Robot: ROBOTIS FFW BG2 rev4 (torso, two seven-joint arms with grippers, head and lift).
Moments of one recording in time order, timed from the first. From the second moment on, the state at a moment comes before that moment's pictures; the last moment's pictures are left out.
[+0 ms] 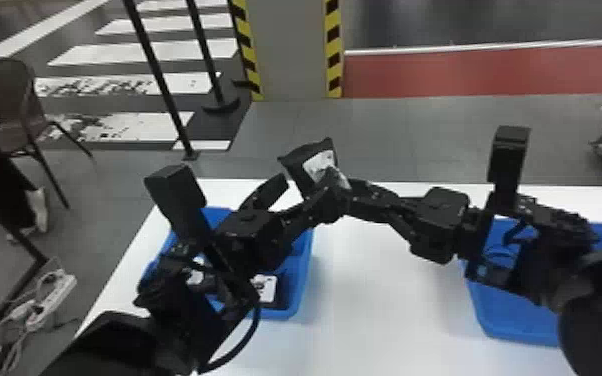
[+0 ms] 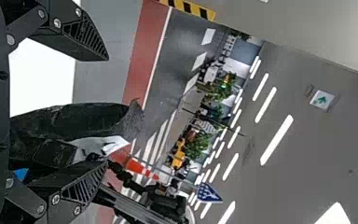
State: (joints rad) left arm 0.28 0.06 0.00 -2.31 0.47 0.60 -0.15; right arm -0.11 -0.18 0.27 -1.88 -0.36 0.52 0.77
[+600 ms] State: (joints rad) left arm 0.27 0.05 0.00 -2.31 0.43 0.64 -0.14; right arm -0.12 -0.18 0.28 -1.86 -0.35 0.51 0.77
